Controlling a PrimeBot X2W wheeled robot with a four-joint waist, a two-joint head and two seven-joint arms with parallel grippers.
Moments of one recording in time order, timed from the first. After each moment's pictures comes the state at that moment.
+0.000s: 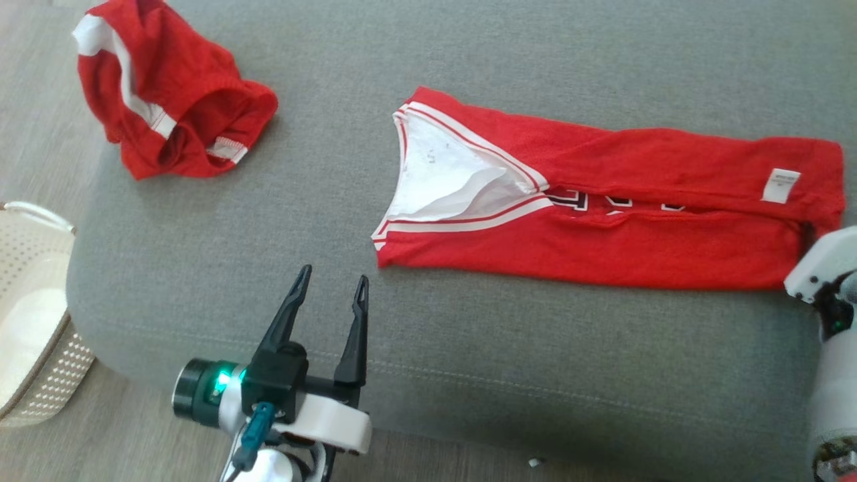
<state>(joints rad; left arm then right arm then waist) -0.08 0.22 -0.60 0.01 -0.20 0.34 -0.25 -0.68 -0.18 -0.62 0.97 -0.27 0.13 0.29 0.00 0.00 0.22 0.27</state>
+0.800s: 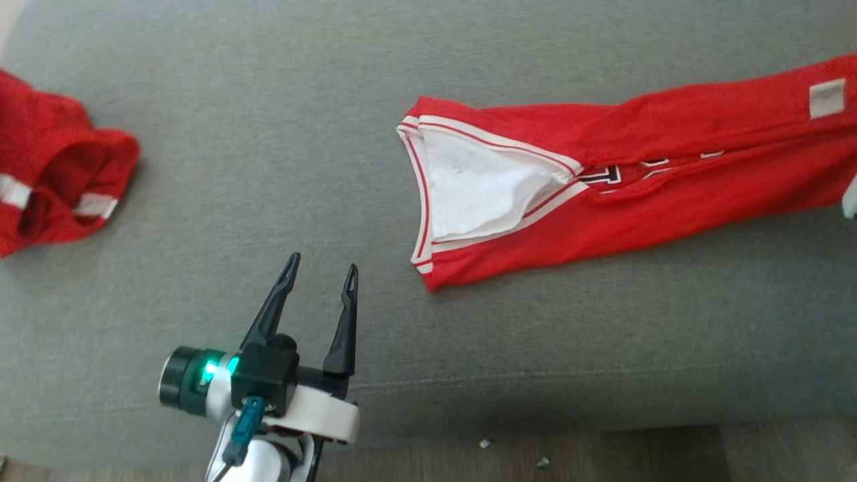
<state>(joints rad) -0.07 0.19 -0.50 0.01 -0.11 0.26 -0.25 -0.76 -0.27 -0.41 0.81 -0.31 0.13 0.26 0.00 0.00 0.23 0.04</state>
